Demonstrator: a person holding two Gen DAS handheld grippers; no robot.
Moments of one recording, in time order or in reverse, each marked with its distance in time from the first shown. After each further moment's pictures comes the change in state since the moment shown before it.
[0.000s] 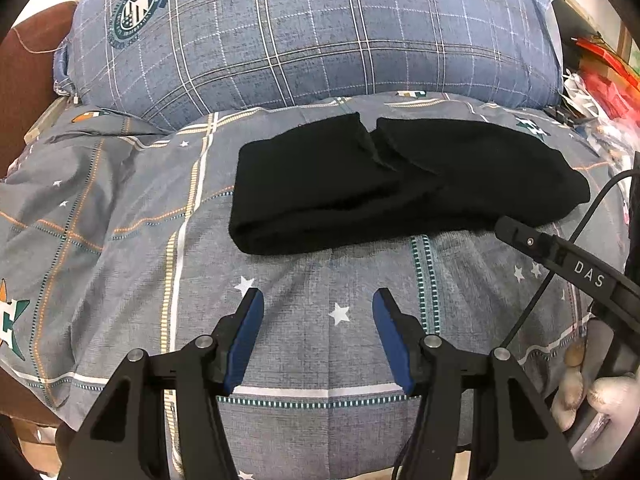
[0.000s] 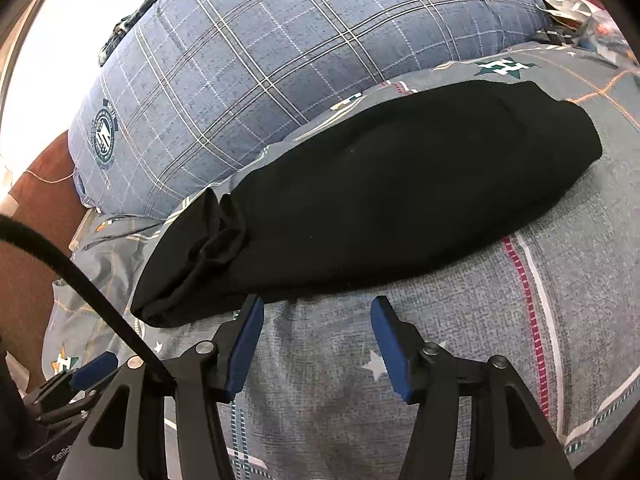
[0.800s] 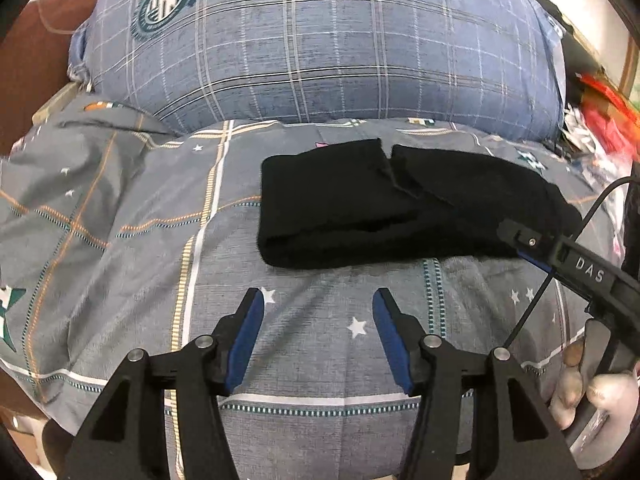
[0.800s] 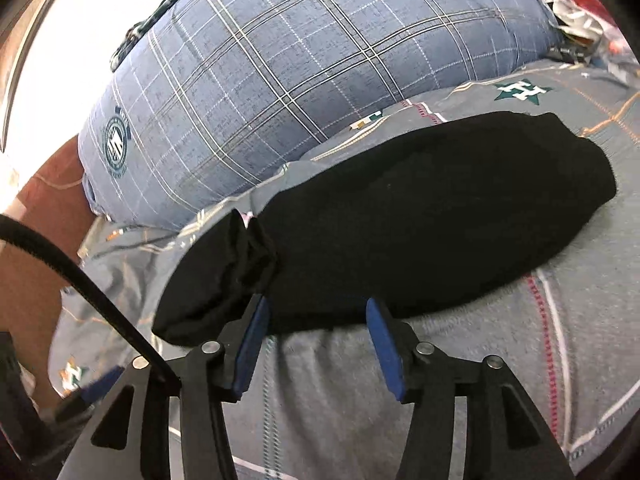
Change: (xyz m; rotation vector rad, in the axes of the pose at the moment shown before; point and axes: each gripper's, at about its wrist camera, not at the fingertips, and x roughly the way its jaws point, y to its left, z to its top) left arm -0.012 0.028 -0.001 -0.069 -0.068 -0.037; right arm -0.002 0.023 0.013 -0.033 -0.032 0.017
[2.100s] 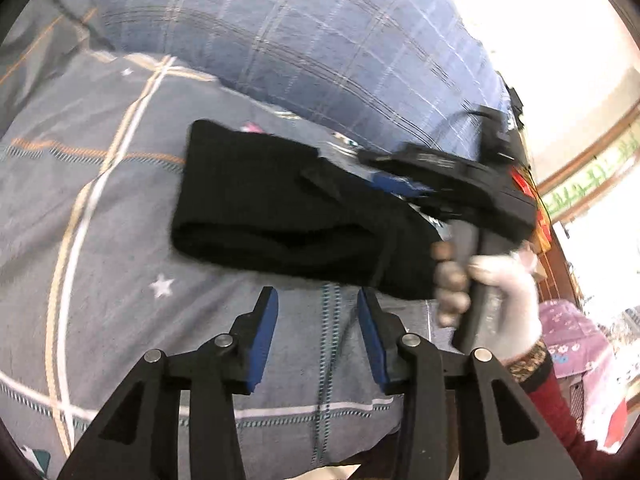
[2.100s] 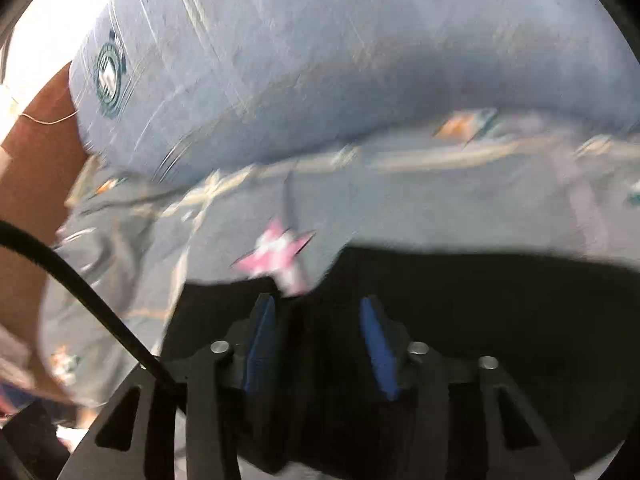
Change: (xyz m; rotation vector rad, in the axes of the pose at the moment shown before) left arm 0.046 0.050 0.005 -0.352 0.054 -0.566; right arm 0.110 0.074 0.111 -0.206 0.243 0.000
